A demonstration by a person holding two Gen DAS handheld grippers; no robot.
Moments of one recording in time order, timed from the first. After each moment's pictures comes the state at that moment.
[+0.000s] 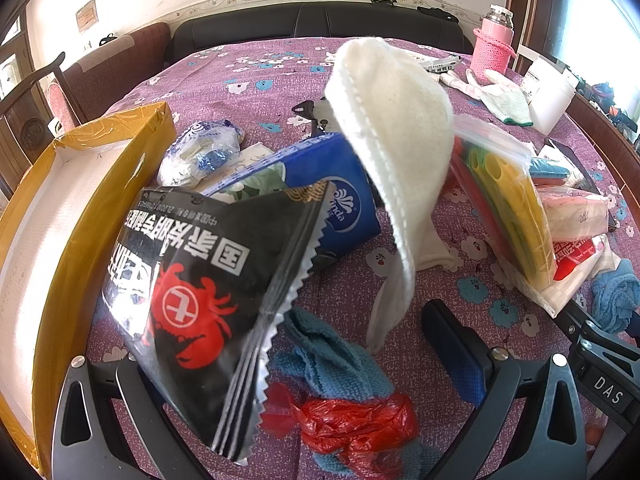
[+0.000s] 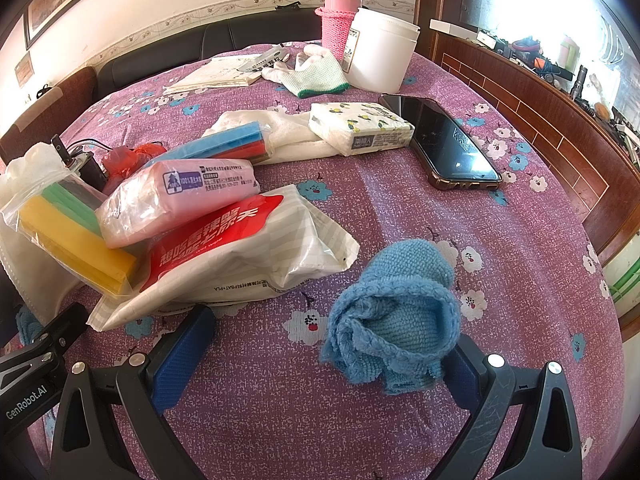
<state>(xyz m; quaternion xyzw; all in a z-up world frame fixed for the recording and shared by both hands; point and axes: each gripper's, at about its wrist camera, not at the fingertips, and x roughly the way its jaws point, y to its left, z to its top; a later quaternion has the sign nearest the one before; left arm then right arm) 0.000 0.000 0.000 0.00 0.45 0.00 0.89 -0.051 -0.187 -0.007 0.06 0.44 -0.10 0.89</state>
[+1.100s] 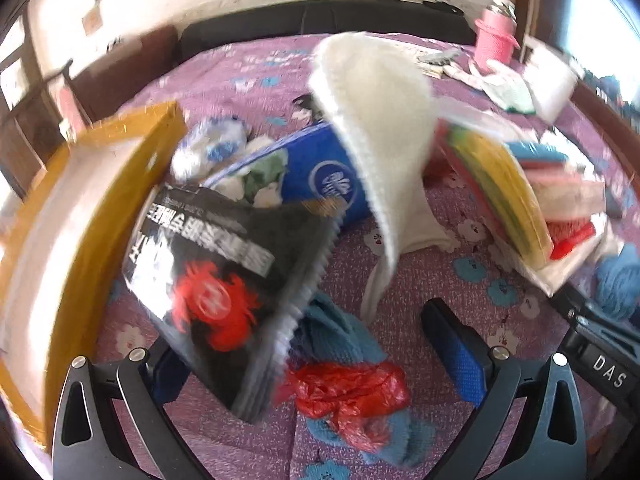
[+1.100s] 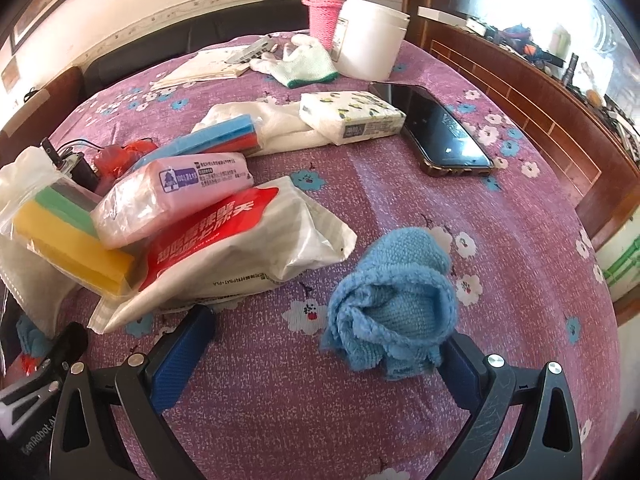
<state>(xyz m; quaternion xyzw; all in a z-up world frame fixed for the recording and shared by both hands) -0.014 -0.013 0.004 0.04 0.45 0.02 0.89 -0.051 -0.182 -0.006 0.07 0.46 -0.13 0.88</state>
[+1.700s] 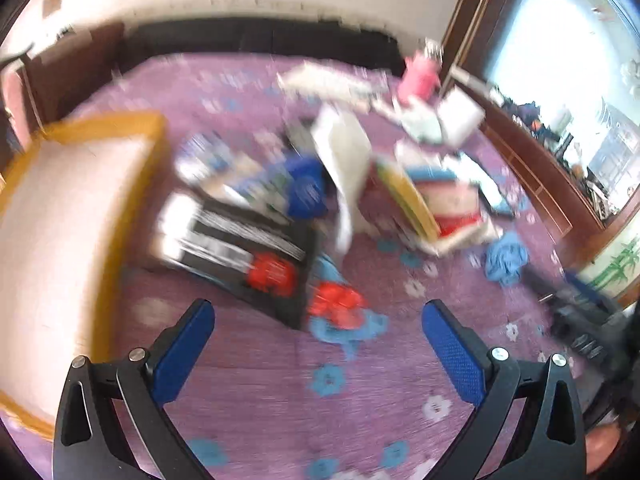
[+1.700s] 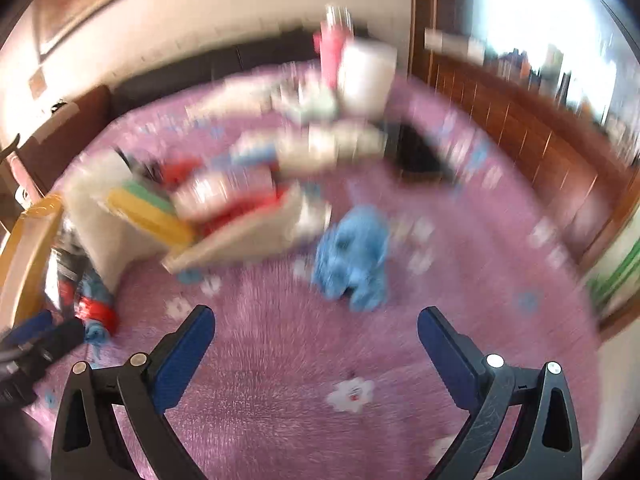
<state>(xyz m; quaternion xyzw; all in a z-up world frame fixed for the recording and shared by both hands) -0.075 0.051 0.059 -0.05 0.41 -0.14 0.90 -0.141 -0.174 0.066 0.03 0.34 -0.10 0.93</state>
